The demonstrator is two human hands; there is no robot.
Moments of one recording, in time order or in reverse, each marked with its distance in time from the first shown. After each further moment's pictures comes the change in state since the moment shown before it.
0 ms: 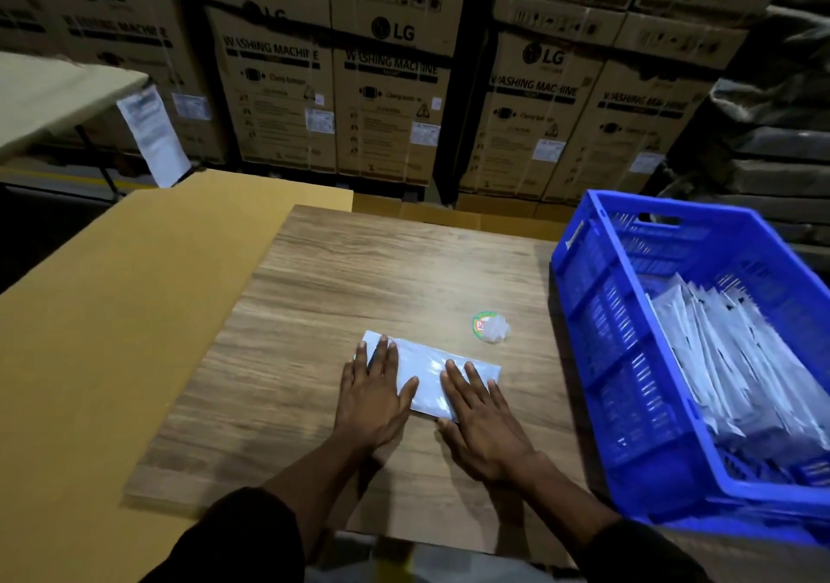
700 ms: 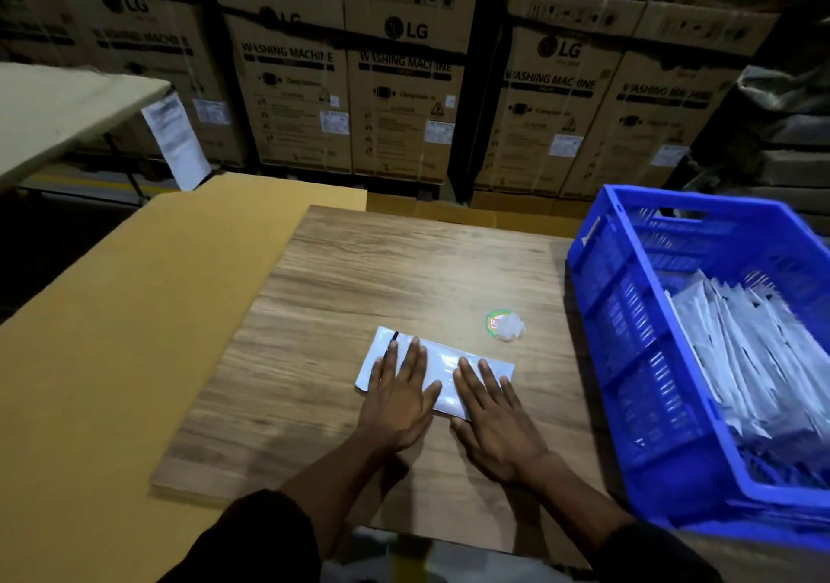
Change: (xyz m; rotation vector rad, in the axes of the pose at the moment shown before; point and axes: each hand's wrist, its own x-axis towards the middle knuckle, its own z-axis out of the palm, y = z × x) left_hand -0.010 0.015 -0.010 0.073 -0.051 0.111; right_hand 0.001 0.002 0.006 -0.076 -0.003 -0.009
